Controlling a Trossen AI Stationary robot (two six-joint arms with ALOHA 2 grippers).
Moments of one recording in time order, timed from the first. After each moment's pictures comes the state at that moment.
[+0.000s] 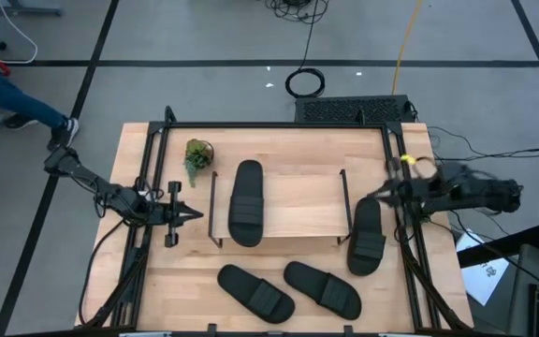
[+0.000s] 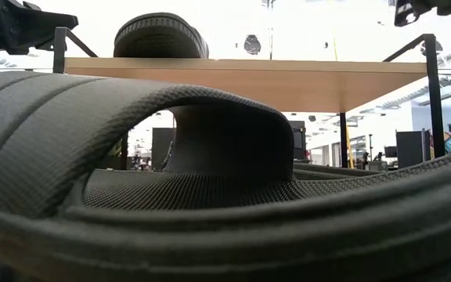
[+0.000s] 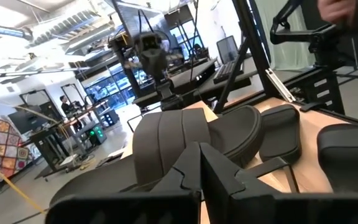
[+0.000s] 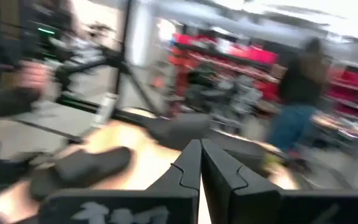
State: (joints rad) left arm -0.52 0.33 0.06 0.36 -0.39 0.44; right arm 0.07 0.15 0.45 -0.26 -0.06 -0.22
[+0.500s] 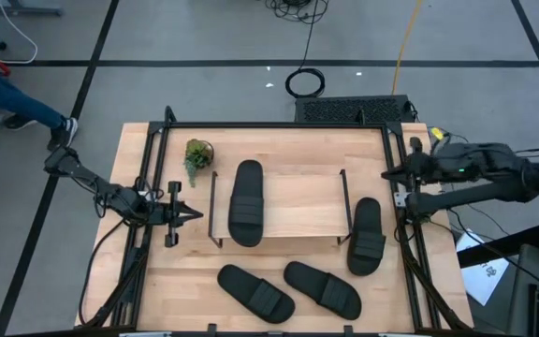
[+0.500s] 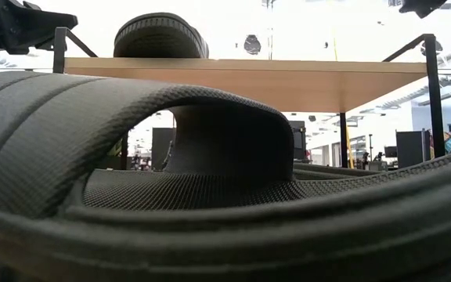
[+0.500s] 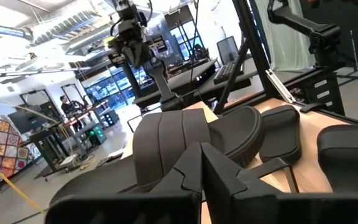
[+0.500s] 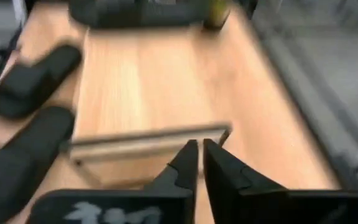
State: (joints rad) left arm -0.52 0.33 0.06 0.36 -0.39 0.44; right arm 0.07 0.57 1.09 -1.16 0.20 0.08
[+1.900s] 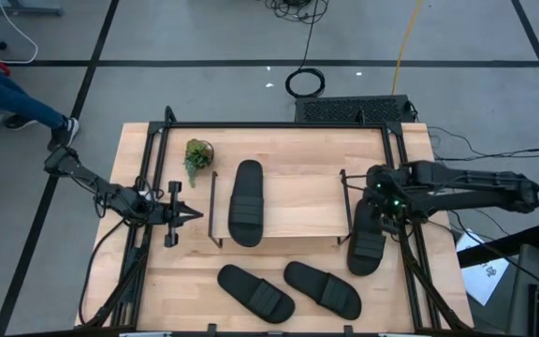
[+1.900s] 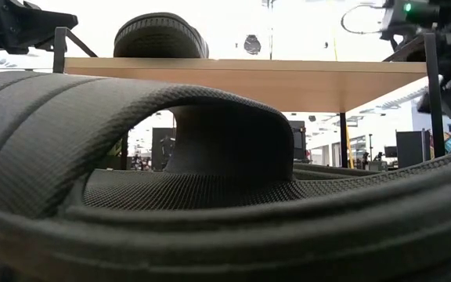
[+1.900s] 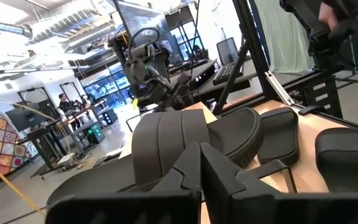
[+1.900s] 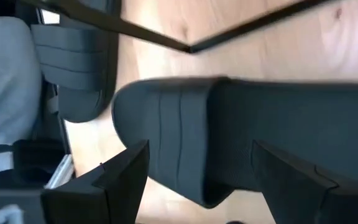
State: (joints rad) left arm -0.52 0.33 0.06 0.37 -0.39 0.42; right arm -0.19 0.77 0.59 -1.09 -0.53 0.20
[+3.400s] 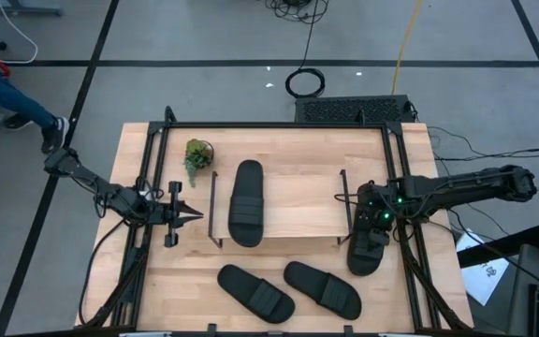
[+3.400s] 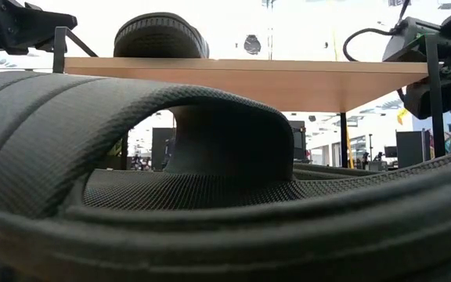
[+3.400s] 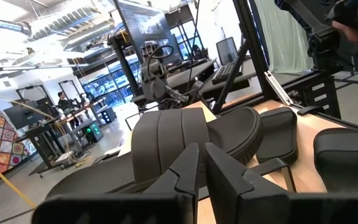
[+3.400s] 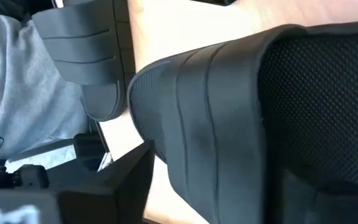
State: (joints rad) left arm -0.52 0.33 0.06 0.36 -0.39 0.41; right arm -0.03 0.85 0.35 -0.72 -0.70 0.54
